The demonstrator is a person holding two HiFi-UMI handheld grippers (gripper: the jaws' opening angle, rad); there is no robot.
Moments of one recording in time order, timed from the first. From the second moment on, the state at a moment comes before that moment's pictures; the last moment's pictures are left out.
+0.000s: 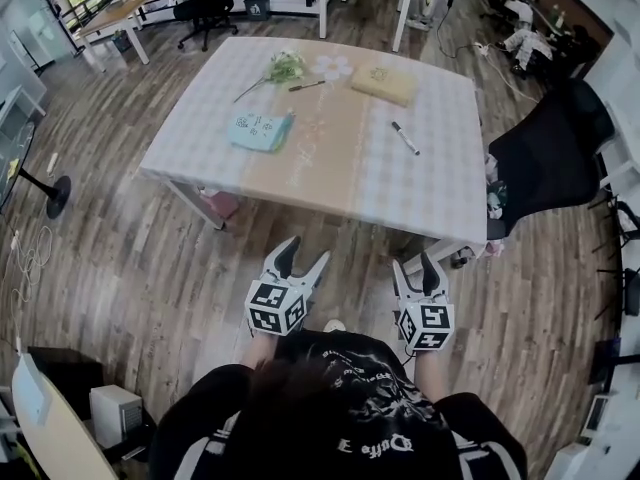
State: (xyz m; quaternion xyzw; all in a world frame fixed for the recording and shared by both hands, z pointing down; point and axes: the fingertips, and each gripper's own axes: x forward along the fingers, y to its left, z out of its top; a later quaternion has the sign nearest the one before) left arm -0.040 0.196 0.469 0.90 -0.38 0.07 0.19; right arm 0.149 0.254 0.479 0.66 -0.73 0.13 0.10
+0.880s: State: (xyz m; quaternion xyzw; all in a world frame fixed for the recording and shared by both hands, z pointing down) left arm 0.011 0.049 0.487 0.92 -0.33 0.11 0.17; right arm 0.200 0.134 0.500 0.70 -0.69 0.16 0.07
